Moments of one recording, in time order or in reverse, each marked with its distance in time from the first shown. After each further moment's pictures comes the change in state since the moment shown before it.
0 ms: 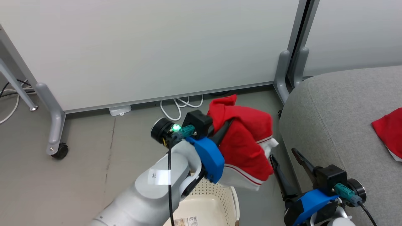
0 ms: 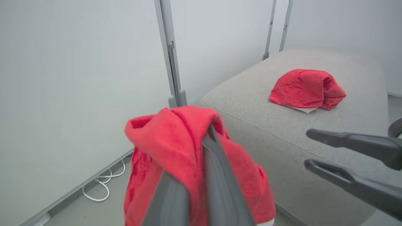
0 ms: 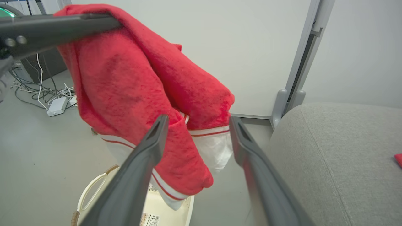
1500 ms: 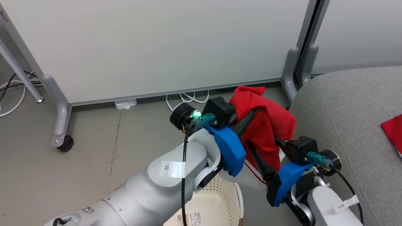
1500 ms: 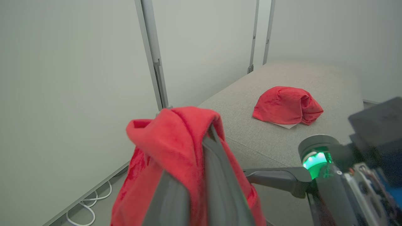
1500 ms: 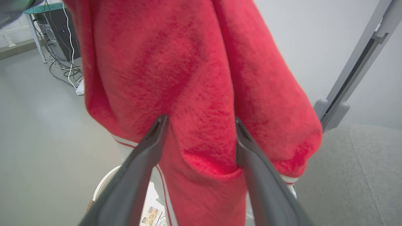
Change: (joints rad) left arm -0.146 0.000 -0.204 -0.112 -0.200 0.067 -0.021; right arm -0.227 -0.055 0.170 0.181 0.090 0.000 0.047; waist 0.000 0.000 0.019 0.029
